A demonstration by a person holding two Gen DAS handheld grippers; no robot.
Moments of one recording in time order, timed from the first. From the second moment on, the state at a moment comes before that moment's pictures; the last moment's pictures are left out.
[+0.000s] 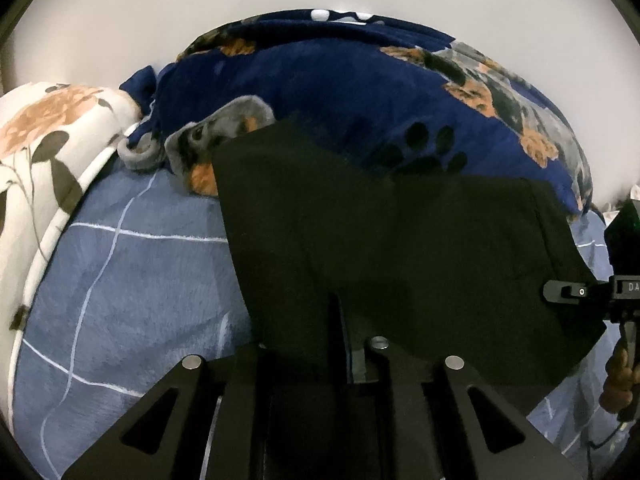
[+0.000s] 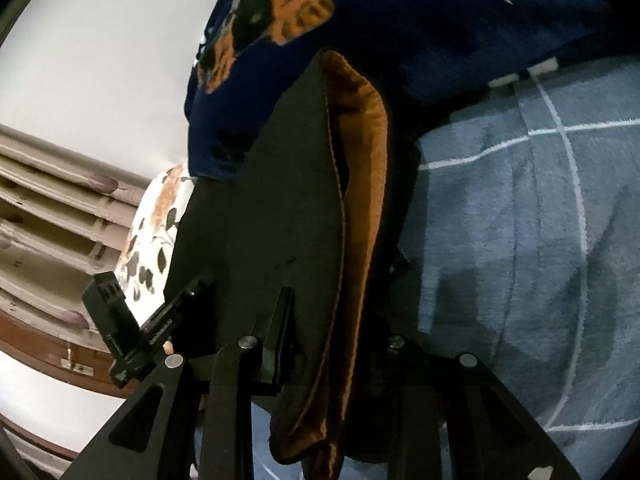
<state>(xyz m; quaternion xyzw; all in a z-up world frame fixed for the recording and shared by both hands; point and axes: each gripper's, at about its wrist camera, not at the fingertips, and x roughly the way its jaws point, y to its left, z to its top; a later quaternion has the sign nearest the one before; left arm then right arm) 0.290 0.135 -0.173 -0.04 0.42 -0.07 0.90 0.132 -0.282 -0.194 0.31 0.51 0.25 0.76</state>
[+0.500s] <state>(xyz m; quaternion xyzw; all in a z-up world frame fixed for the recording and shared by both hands) 0.285 0.142 -0.186 -0.07 0.41 -0.06 0.91 0.121 -0.272 -0.191 0.26 0.47 0.22 0.82</state>
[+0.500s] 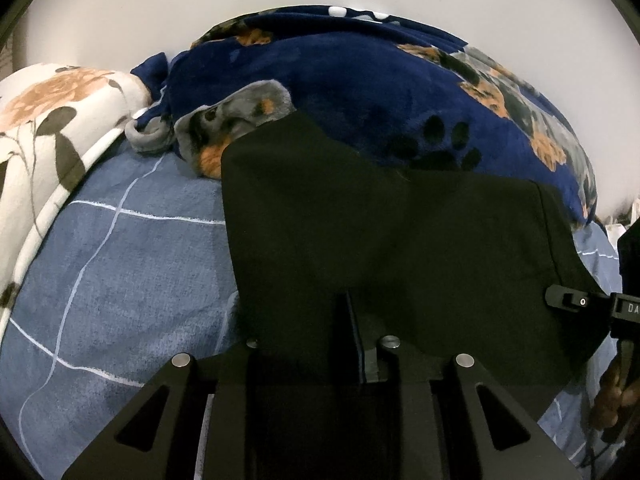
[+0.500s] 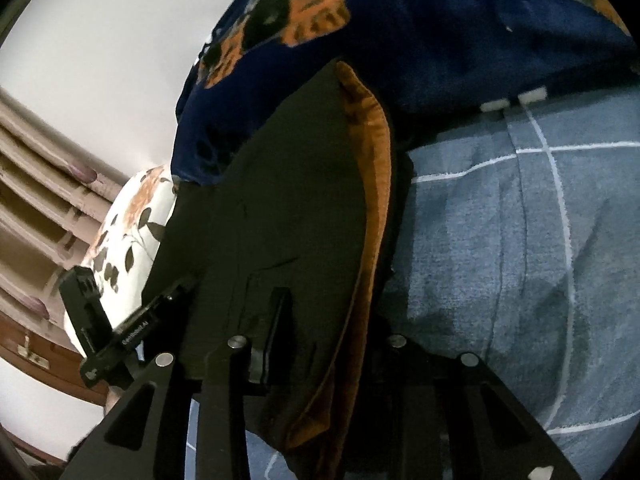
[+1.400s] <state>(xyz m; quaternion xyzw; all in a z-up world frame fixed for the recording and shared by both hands) 0.282 0.148 -0.189 -0.08 0.41 -0.05 0.91 0.119 -0.279 -0.193 0.26 0.45 0.23 0.82</state>
